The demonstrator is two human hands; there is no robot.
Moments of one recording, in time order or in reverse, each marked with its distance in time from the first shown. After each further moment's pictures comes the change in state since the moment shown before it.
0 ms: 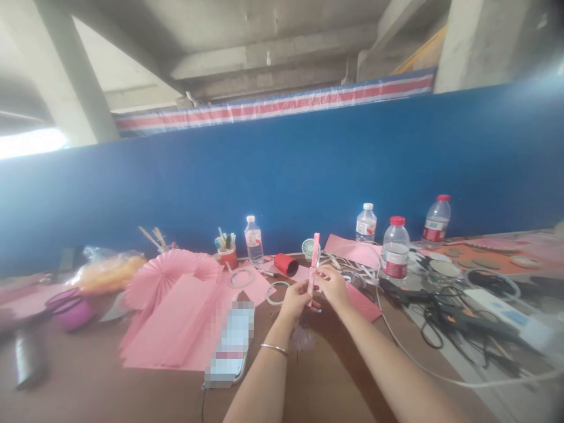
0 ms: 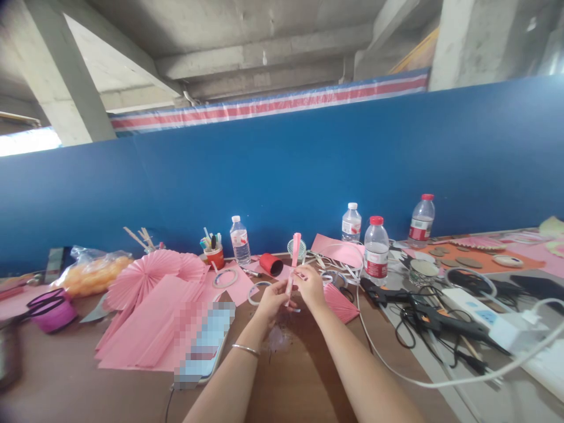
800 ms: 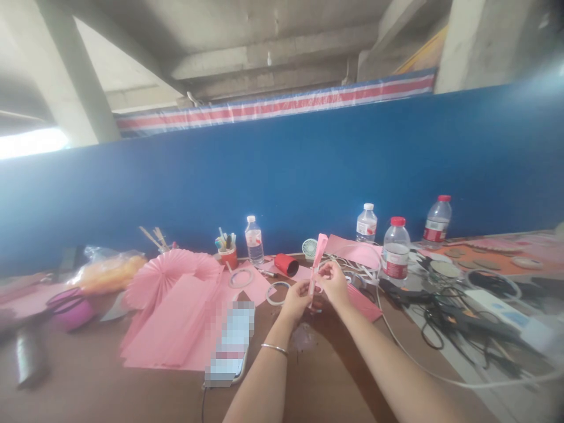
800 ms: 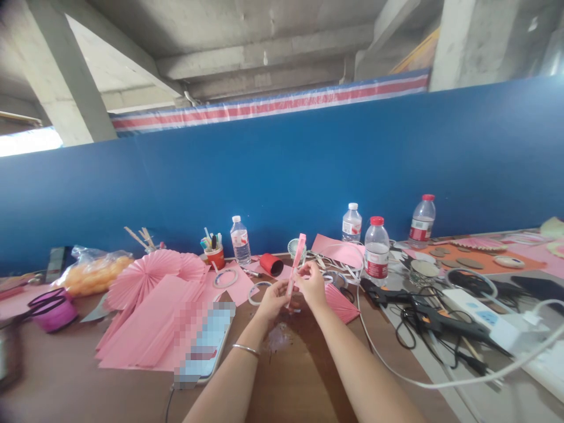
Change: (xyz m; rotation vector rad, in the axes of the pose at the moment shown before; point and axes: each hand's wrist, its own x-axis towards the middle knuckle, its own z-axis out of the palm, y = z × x) left_hand -0.004 0.008 0.002 -0.005 -0.046 0.013; right_hand 0.001 0.007 0.004 0.189 0.089 0.151
